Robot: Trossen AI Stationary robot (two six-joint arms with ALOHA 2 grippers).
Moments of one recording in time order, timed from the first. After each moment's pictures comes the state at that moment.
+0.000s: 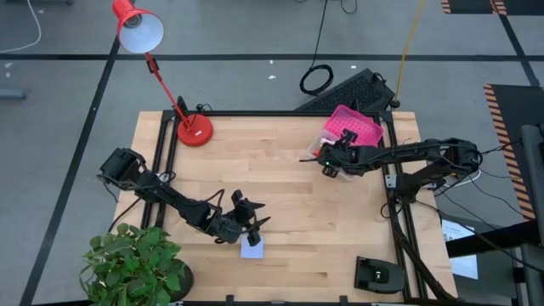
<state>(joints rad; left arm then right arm) -0.47 1.70 0.81 0.30 -0.73 -0.51 -0.23 1.40 0.67 -0.42 0.72 -0.02</state>
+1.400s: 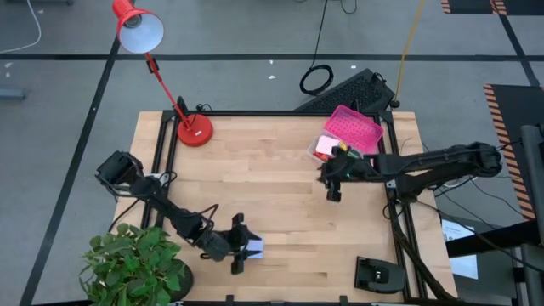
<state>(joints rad) -0.61 1.70 0.81 0.32 -0.46 -0.48 -0.05 1.13 0.63 -0.31 0.22 -0.03</state>
